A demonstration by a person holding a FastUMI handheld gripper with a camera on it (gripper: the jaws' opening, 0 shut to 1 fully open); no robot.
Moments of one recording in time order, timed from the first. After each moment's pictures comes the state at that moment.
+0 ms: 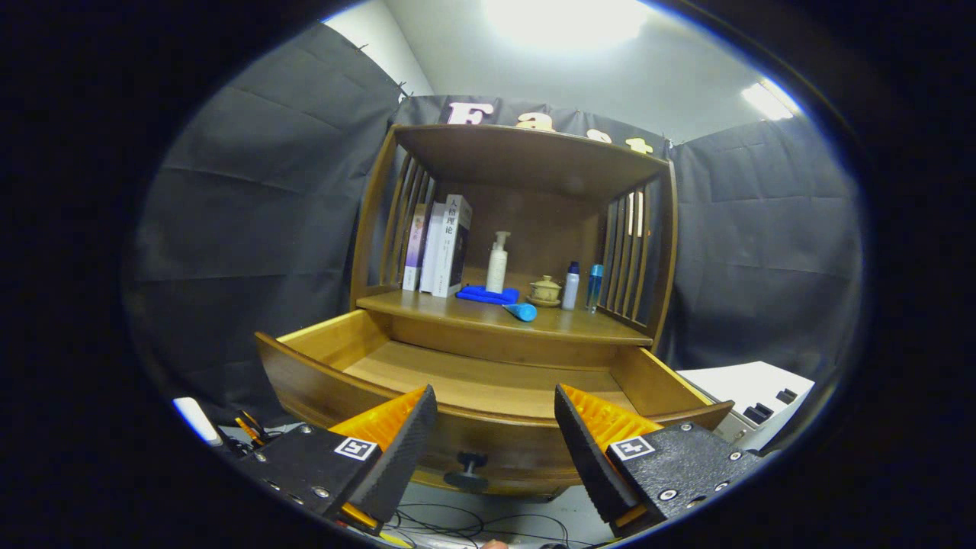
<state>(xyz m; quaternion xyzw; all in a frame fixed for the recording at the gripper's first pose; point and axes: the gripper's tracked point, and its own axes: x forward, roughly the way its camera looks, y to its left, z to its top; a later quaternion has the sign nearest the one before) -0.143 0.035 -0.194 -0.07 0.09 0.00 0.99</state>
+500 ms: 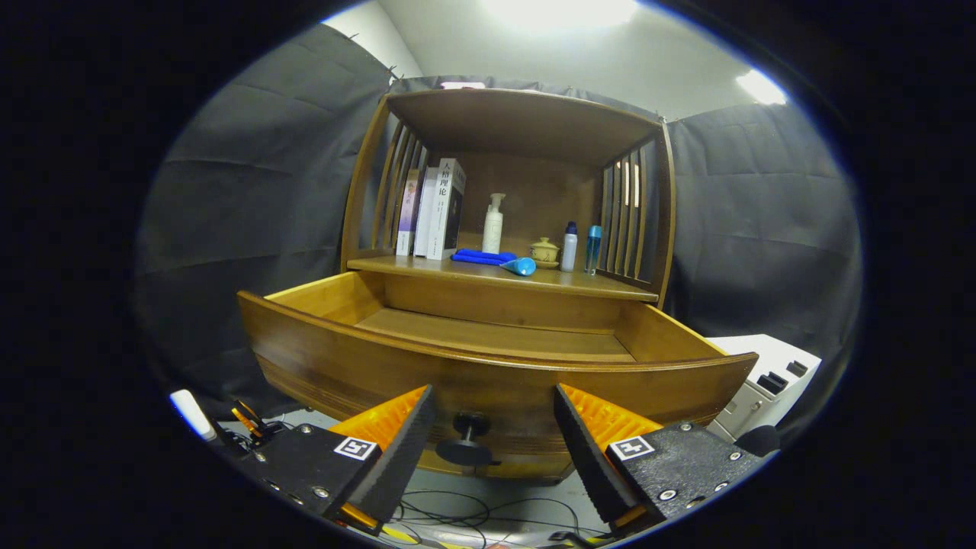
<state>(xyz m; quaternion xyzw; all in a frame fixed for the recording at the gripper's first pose) -0.138 0.031 -0.256 -0.06 0.13 -0.01 0.99</state>
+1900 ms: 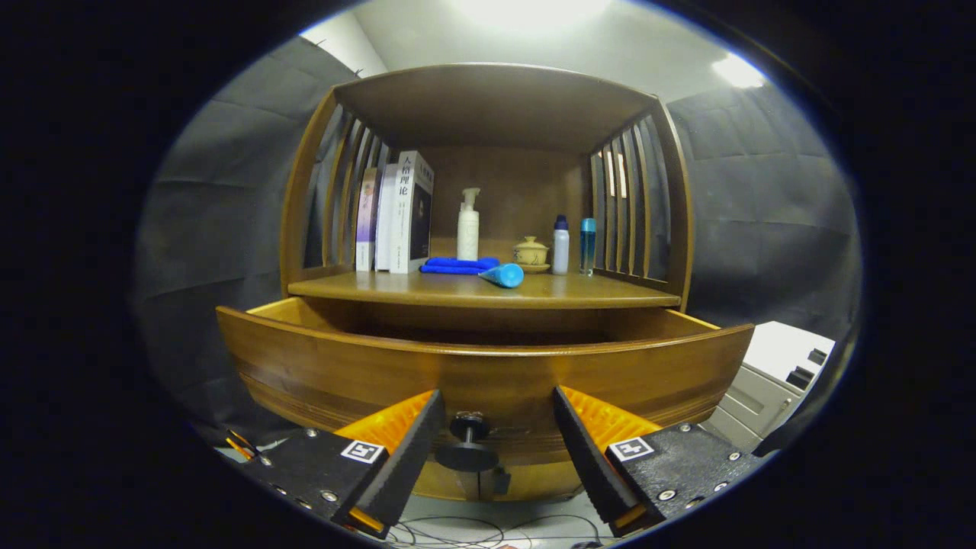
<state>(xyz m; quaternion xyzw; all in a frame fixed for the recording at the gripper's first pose) -0.021 0.024 -0.267 -0.01 0.12 -0.04 0.99</state>
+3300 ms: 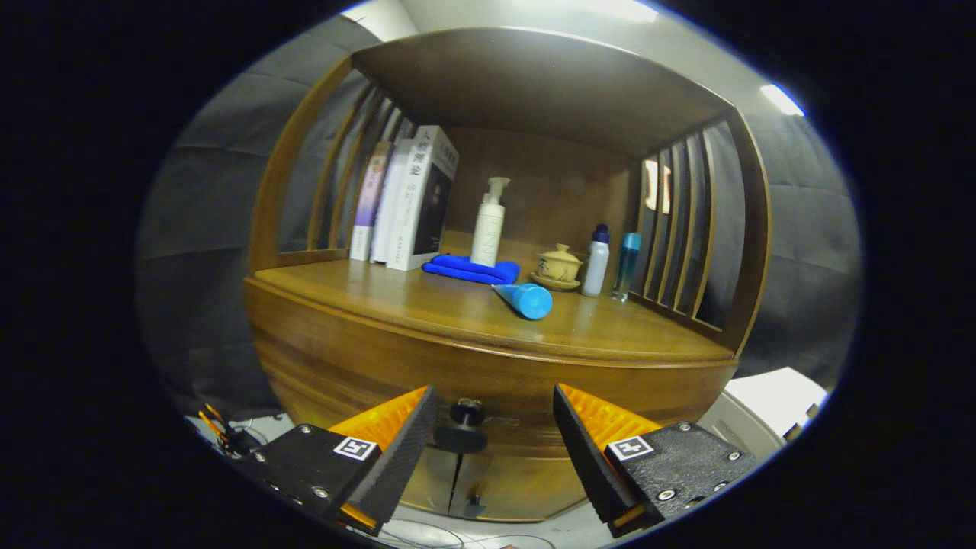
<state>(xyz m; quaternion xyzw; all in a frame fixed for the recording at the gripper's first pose) 0.036 0.012 -0.228 -0.09 0.11 0.02 0.99</state>
